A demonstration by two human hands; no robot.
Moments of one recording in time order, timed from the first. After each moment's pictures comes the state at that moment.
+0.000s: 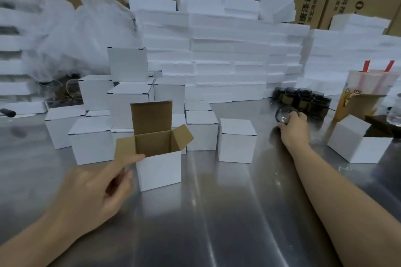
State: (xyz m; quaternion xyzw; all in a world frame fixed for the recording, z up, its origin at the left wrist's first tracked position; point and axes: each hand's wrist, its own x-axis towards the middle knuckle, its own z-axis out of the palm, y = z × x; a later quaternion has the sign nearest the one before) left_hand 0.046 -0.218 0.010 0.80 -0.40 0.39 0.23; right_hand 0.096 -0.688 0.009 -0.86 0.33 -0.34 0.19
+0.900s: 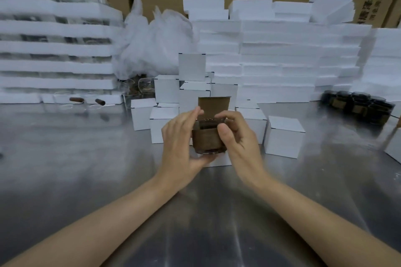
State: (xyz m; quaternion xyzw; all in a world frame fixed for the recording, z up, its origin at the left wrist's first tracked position) left_hand 0.031 -0.246 0.019 0.74 -0.34 0.44 0.38; right_hand 0.003 -0.387 0.038 -0.71 -0.23 -0.28 0.60
